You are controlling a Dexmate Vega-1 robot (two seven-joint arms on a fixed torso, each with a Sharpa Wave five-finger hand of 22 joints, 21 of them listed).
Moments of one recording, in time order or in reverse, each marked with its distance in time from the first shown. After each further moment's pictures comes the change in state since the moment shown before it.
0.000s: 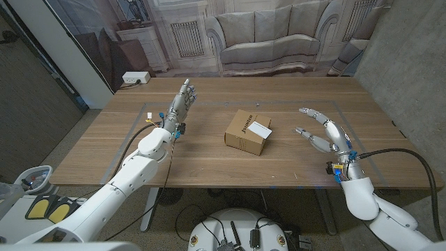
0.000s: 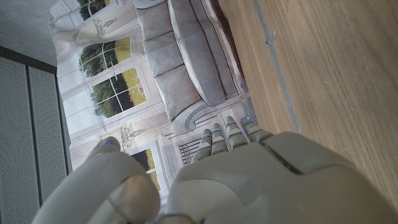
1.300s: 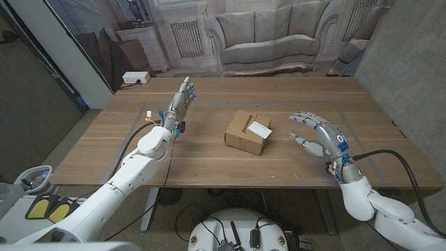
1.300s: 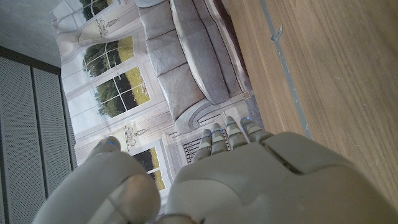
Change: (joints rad) left arm 0.003 0.004 -0.005 -0.024 0.011 0.006 0.015; left_hand 0.004 0.004 -0.007 0.001 0.000 0.004 0.004 0.000 0.000 0.000 0.000 0.000 0.000 0.000 0.000 0.000 0.000 0.000 0.000 0.000 0.000; right arm 0.048 -0.171 -0.147 -0.015 -0.276 -0.218 -0.254; right_hand 0.000 0.000 -0.014 0.016 0.008 0.056 -0.001 0.015 0.000 0.050 -0.004 0.008 0.000 0.040 0.004 0.005 0.000 0.024 0.002 0.007 0.005
